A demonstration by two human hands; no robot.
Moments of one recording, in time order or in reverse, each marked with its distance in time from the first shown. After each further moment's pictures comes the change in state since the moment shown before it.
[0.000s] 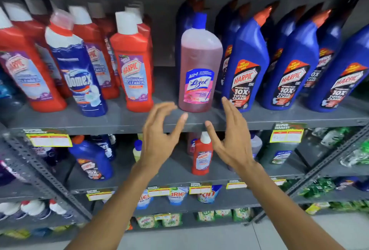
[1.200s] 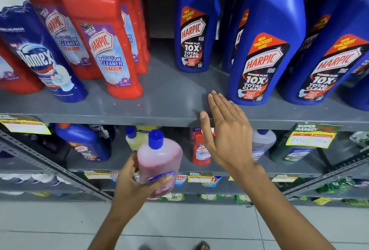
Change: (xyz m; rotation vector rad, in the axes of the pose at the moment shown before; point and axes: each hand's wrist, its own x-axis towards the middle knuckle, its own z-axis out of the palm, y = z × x) left_hand -0.126 -0.041 -0.020 -0.241 -0.212 -0.775; right_hand 0.018 0.020 0.034 -0.233 -0.106 -0.125
